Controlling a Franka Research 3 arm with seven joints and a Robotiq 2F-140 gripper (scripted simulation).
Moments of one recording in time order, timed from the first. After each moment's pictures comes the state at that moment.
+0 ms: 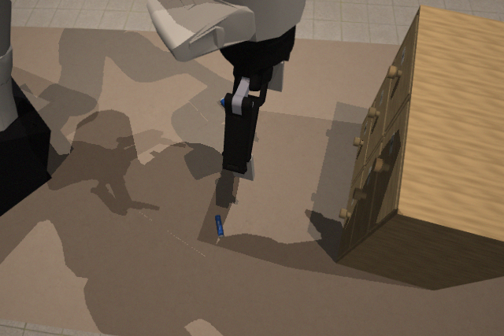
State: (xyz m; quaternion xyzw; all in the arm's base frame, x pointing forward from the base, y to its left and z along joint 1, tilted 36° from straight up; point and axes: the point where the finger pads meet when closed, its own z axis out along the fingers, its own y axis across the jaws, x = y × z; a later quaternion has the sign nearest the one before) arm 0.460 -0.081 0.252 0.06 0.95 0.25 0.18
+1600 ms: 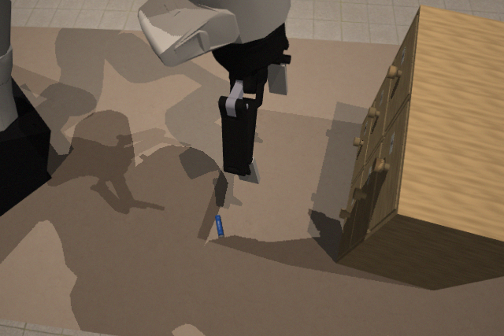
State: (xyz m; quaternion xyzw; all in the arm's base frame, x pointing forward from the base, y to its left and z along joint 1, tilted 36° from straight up) arm 0.469 -0.080 0.249 0.07 0.94 0.25 0.22
